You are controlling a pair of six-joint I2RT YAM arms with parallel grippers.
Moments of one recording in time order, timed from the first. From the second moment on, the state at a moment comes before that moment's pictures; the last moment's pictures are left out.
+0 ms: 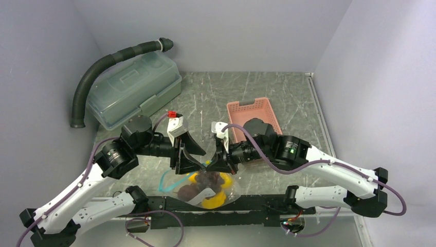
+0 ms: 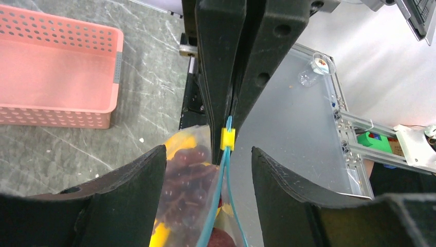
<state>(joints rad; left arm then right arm) -0.81 0.79 1.00 -0.42 0.77 -0.23 1.16 1.05 1.16 -0.48 -0.46 0.10</state>
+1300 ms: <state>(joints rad) -0.81 0.83 1.00 -0.38 0.84 -0.23 1.16 1.11 1.21 -0.54 -0.46 0.17</state>
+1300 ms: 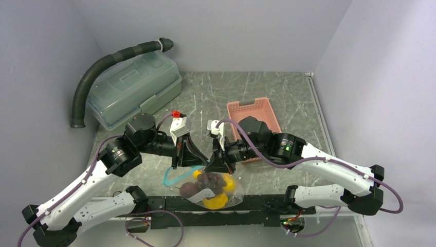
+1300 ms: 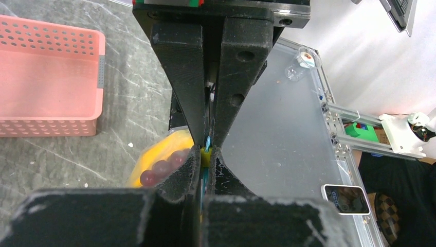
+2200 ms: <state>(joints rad) -0.81 0.81 1.00 -0.38 0.79 -0.22 1.16 0.98 1.21 -0.57 -0.26 0.20</state>
